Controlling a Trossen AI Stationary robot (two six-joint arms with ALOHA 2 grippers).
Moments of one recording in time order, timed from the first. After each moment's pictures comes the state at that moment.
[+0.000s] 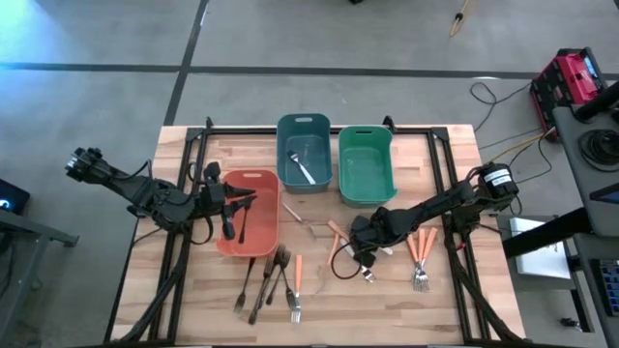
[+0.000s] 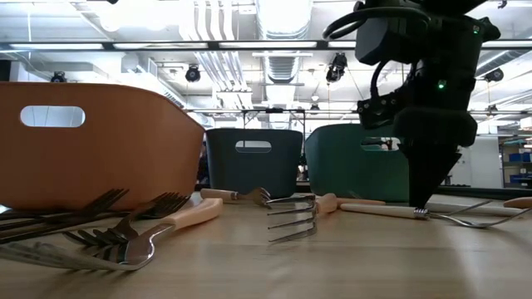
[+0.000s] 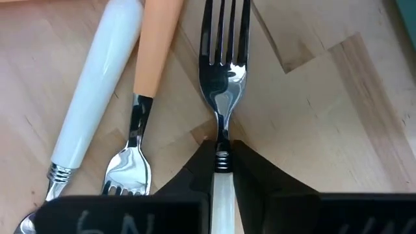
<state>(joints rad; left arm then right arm) -0.45 0.85 0.85 -0.34 -0.78 -0.11 0.26 1.71 0.91 -0.63 0.16 0.76</state>
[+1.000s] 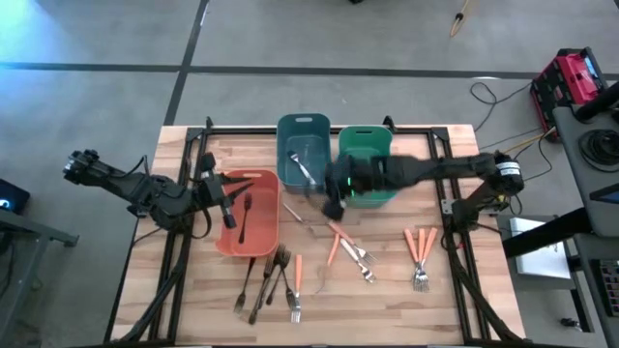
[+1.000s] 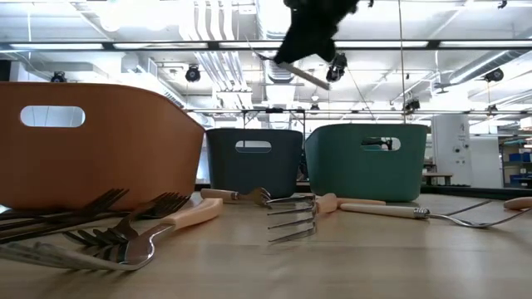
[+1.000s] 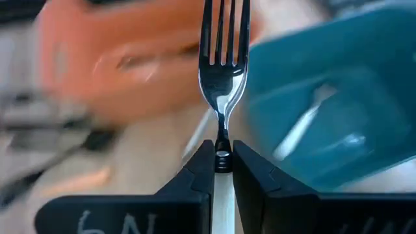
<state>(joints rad) -0.39 0.81 0.85 -0.32 -0.84 0.20 -0.05 1.60 1.43 -0.57 0.13 0.19</state>
